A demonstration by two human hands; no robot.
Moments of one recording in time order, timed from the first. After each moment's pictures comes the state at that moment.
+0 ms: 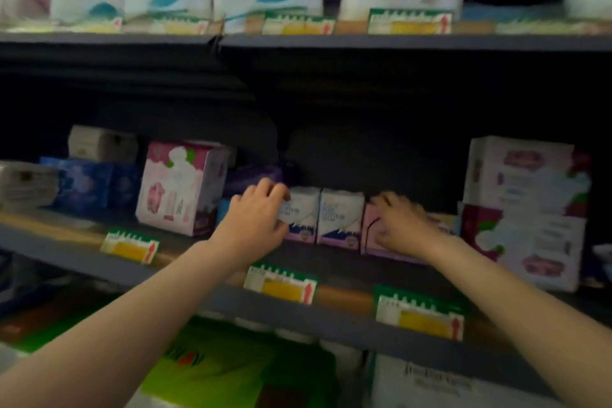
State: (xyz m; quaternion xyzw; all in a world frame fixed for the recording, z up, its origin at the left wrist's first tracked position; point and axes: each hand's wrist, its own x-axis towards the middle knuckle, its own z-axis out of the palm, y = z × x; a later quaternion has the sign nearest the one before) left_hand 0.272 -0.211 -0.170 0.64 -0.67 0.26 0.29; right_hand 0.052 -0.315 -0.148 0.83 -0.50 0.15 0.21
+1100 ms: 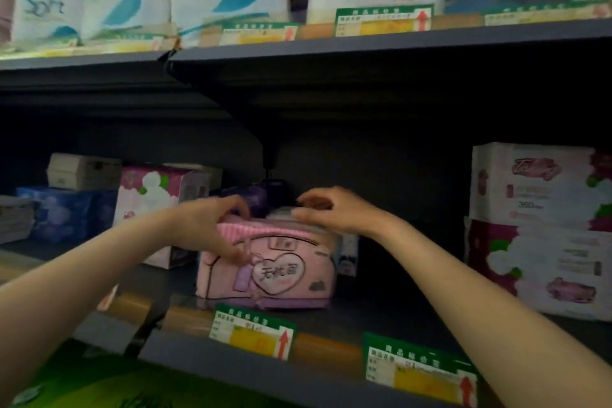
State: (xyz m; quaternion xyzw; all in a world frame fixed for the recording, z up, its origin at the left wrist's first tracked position) left_hand 0.326 -0.238 -0.118 0.71 -0.68 0.05 0.17; right_hand 0.113 -0.348 -0.107 0.91 -0.30 0.27 -0.08
